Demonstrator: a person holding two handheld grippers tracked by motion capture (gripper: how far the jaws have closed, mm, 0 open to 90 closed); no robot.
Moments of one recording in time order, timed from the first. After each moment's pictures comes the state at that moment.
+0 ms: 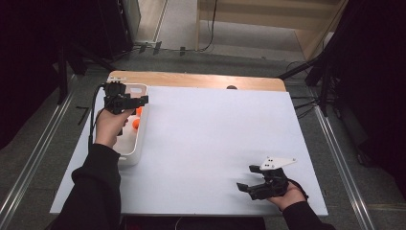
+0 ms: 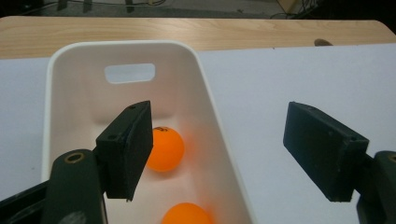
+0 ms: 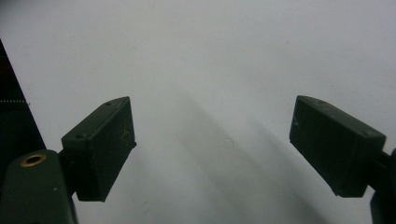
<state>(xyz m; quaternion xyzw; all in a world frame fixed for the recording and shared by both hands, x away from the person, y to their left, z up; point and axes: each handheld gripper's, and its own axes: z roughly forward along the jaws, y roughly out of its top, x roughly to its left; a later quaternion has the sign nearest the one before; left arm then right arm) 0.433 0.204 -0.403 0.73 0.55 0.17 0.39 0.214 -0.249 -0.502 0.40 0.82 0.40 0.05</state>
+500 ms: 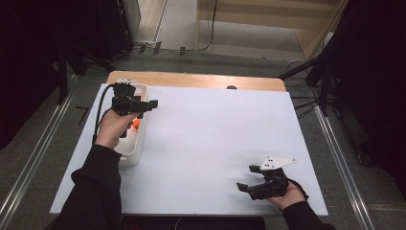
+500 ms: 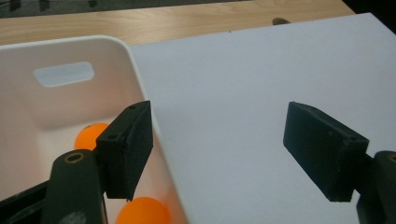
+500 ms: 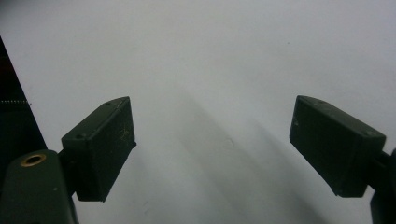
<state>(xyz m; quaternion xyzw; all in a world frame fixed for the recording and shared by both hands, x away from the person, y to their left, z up) 0.423 0.183 -0.397 0.77 0.49 0.13 0.39 0.213 -0.249 -0.501 0.40 0.82 0.40 0.05</state>
